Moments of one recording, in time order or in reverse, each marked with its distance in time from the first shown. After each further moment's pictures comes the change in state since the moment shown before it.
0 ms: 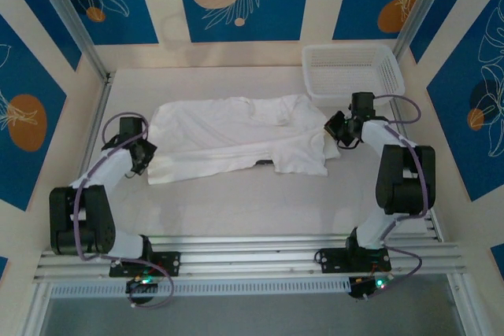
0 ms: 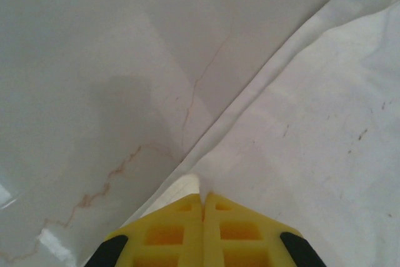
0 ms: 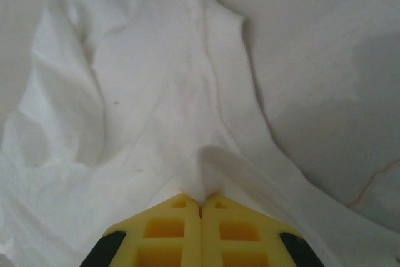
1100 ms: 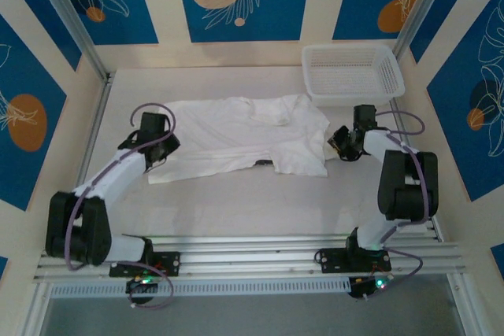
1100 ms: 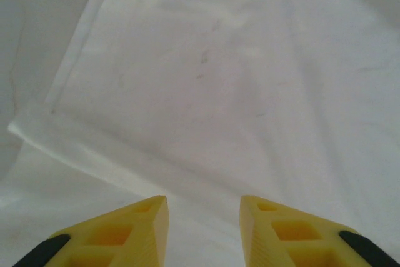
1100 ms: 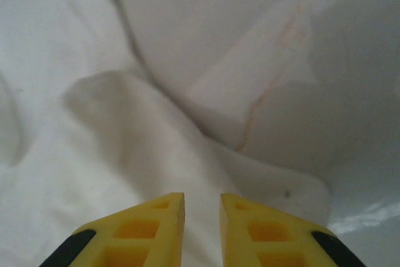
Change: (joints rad) left arm -0.232 -0.040 0.019 0.065 -0.008 0.179; right arm -0.037 -0.046 -0.131 -0.044 0.055 0.042
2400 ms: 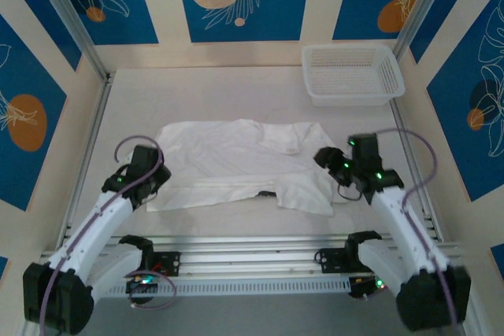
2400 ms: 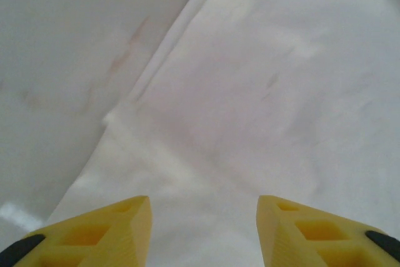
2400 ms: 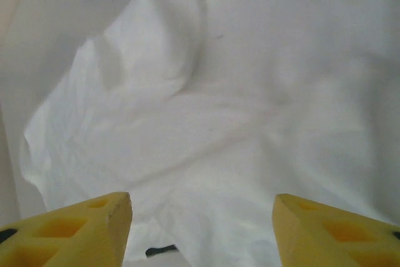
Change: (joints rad) left arm -0.085 -0.446 -0.193 -0.266 -0.119 -0.134; right arm 0.279 -0.700 -0.238 -0.179 0.027 0.022
